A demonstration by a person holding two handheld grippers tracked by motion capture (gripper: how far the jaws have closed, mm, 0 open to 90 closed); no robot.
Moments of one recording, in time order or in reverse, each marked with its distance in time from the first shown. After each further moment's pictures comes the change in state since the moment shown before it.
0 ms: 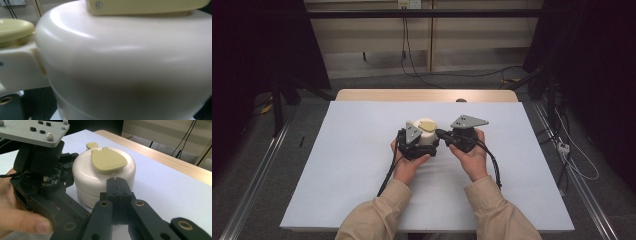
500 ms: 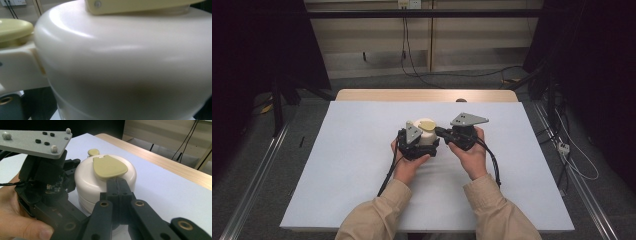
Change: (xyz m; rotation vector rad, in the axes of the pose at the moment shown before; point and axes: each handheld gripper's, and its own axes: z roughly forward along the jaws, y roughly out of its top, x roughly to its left) left arm 0.000 0.000 0.000 0.003 0.003 0.001; right arm 0.000 0.007 0.000 -0.015 0.010 -0.001
